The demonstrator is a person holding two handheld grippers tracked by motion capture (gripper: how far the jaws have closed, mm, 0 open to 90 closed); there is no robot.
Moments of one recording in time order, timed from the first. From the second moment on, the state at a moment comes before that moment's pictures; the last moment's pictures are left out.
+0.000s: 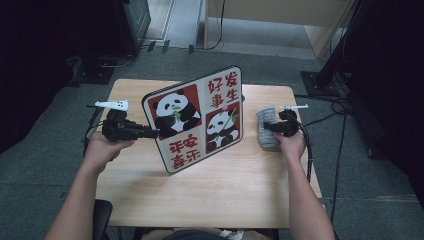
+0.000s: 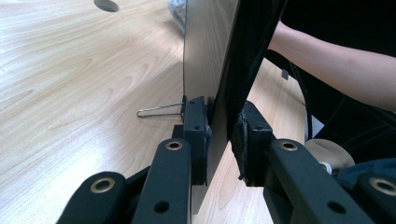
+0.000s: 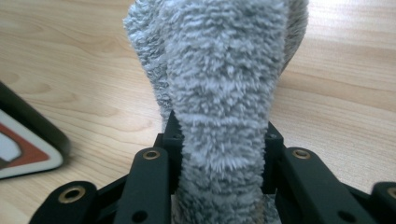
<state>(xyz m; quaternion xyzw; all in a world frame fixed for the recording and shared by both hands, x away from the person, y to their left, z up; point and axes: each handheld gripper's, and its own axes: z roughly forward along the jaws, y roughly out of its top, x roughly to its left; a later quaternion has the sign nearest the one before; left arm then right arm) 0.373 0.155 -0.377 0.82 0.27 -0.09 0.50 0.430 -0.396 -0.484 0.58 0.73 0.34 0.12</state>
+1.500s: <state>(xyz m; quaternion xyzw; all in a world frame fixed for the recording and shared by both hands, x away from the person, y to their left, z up) 0.375 0.157 -0.376 0.82 0.31 -0.05 0.48 0.417 -0.388 -0.458 0.57 0.73 0.34 0.17</state>
